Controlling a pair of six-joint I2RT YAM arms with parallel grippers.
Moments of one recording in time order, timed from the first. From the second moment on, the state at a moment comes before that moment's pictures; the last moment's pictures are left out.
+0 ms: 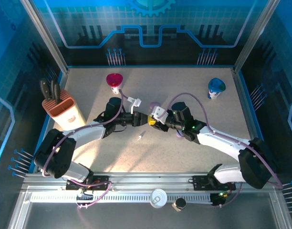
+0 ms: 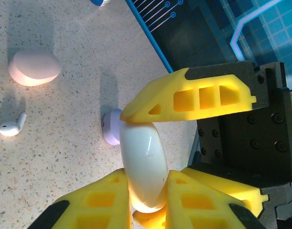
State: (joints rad) left arm -0.46 1.46 0.69 0.37 0.81 -0.61; right arm 0.67 1.32 0.72 0.11 -0.27 -0.46
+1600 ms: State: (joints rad) left arm -0.44 1.56 0.50 1.28 0.95 -0.67; right arm 0.39 1.34 0.71 0.43 -1.05 0.35
